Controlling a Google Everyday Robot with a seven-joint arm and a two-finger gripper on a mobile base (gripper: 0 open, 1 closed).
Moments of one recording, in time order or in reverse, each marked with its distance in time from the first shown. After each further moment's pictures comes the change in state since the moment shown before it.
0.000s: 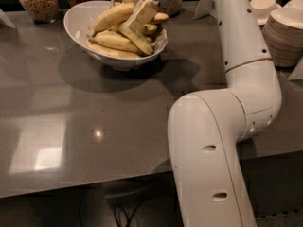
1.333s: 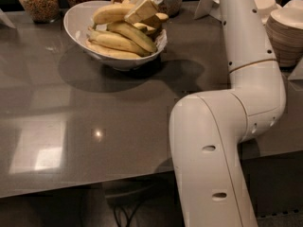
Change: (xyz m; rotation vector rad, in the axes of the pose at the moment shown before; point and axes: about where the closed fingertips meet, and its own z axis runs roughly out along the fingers) arm 0.002 -0.001 -0.013 0.020 -0.002 0.035
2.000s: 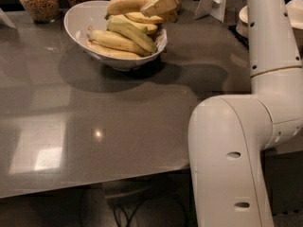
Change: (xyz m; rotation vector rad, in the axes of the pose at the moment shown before) arm 0.001 0.007 -0.053 0.052 -0.096 -0.038
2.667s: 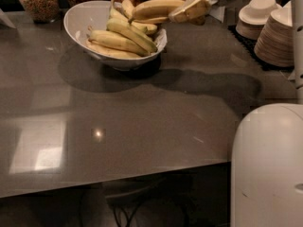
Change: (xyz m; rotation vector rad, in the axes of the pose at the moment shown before) arm 0.026 0.031 -0.068 0.033 0.002 -0.101
